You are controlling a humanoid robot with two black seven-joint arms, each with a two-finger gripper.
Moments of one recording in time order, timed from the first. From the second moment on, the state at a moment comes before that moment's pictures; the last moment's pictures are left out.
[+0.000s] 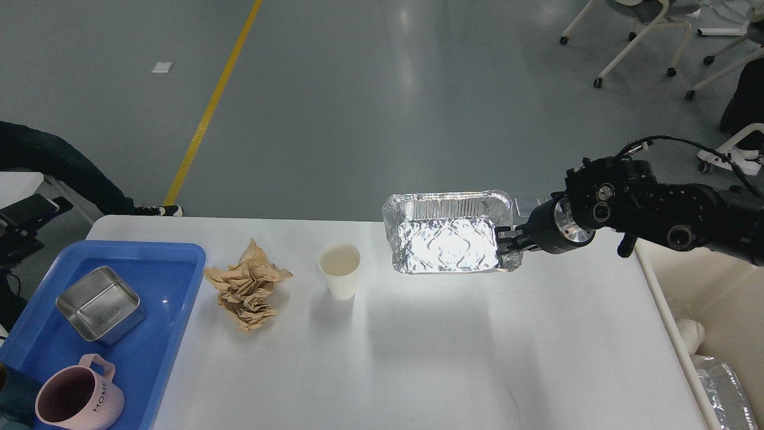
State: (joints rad) left arm -0.11 1.14 -1.01 -1.46 0.85 -0.13 -0.01; right arm 1.30 -0.46 -0.25 1.06 -0.80 0.54 -0.11
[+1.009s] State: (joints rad) left arm -0.13 1.16 -1.02 -1.65 1.11 -0.13 -0.05; right arm 1.29 -0.50 -0.25 1.07 -0.79 0.54 -0.11
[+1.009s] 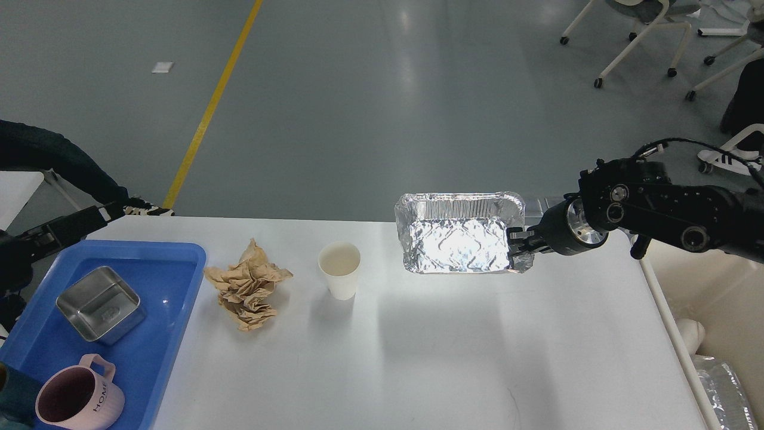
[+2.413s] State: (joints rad) left arm -0.67 0.29 -0.42 -1.03 1.43 -0.12 0.15; right arm 1.24 -0.52 -0.21 1.07 -0.79 0.54 -0.10
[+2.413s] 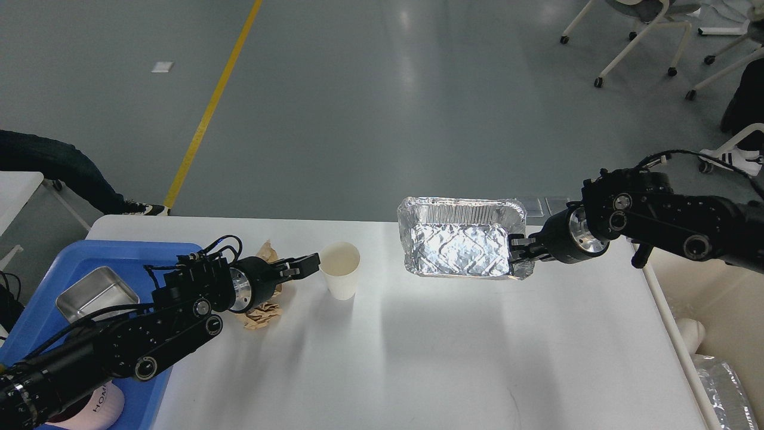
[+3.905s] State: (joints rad) left arm -0.76 0.47 -0.42 -1.26 1.33 -0.27 0.14; right arm 1.22 -0.52 -0.18 1.08 -0.79 0.54 -0.10
